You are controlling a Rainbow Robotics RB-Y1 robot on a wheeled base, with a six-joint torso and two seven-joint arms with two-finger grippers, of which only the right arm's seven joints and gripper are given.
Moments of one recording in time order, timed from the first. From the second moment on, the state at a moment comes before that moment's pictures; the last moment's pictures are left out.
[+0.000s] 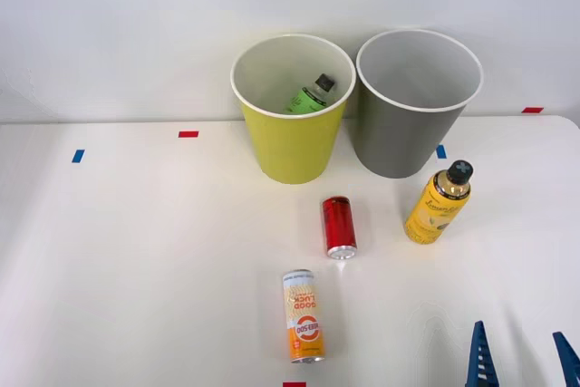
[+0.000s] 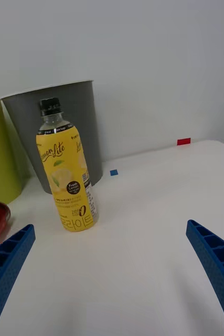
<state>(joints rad) 0.87 -0.12 0.13 -1.74 -0.02 -0.87 1.31</state>
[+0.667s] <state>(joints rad) 0.75 -0.32 0.28 -1.76 -0.39 -0.87 1.77</state>
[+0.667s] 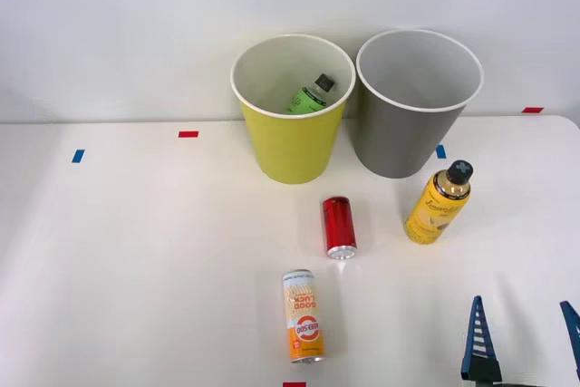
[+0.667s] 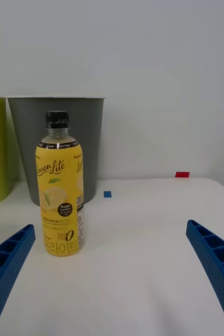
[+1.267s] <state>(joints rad) 0.57 -0.48 0.40 -1.76 -0.64 -0.82 1.97</state>
